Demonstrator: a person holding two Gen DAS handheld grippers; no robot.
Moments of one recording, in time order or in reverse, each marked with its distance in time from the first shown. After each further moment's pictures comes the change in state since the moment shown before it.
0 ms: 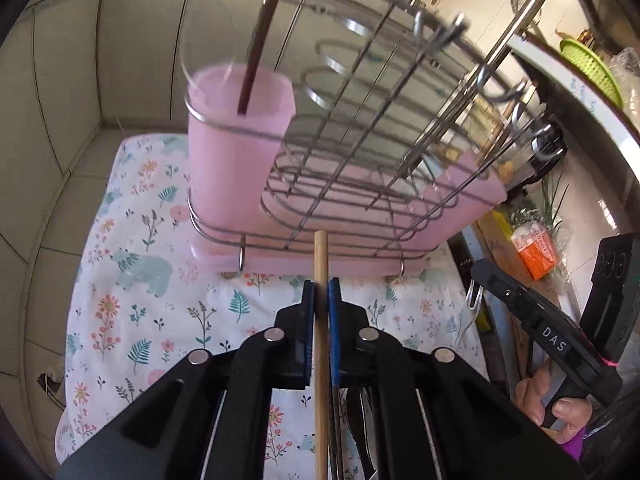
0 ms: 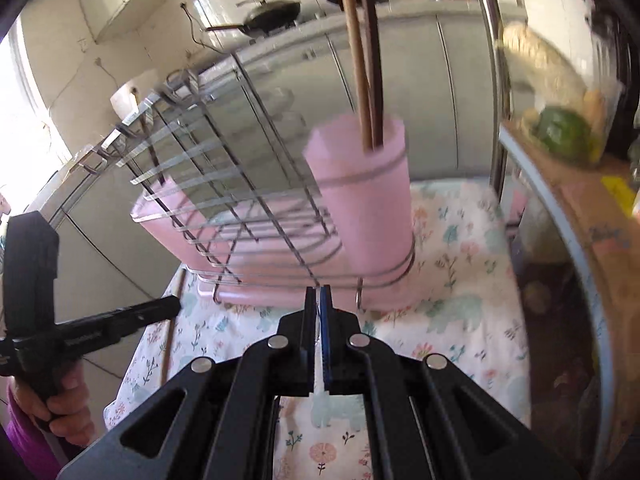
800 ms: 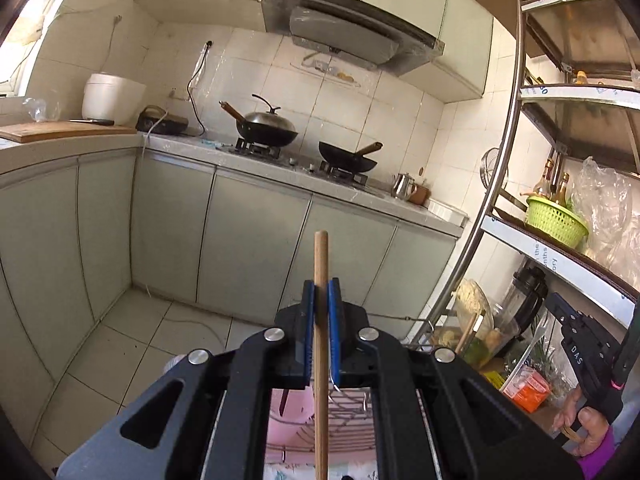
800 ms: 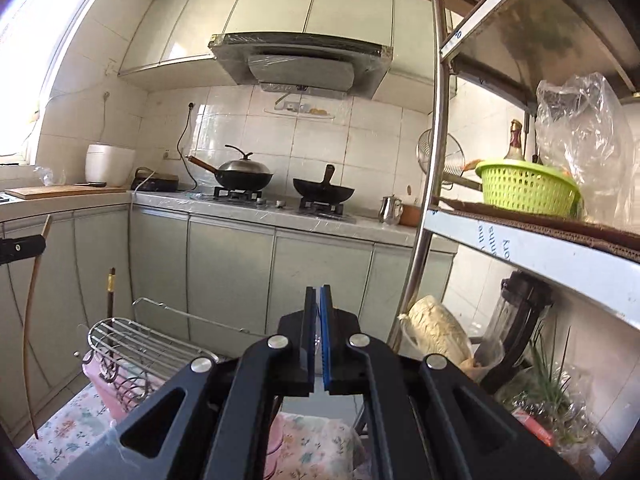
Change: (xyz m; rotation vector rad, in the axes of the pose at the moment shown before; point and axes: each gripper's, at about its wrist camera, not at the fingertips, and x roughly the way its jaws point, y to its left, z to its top) left arm -0.138 -0.034 0.092 0.049 -0.644 0.070; right arm -0.108 0.039 0.116 -0.335 -0.597 -0.391
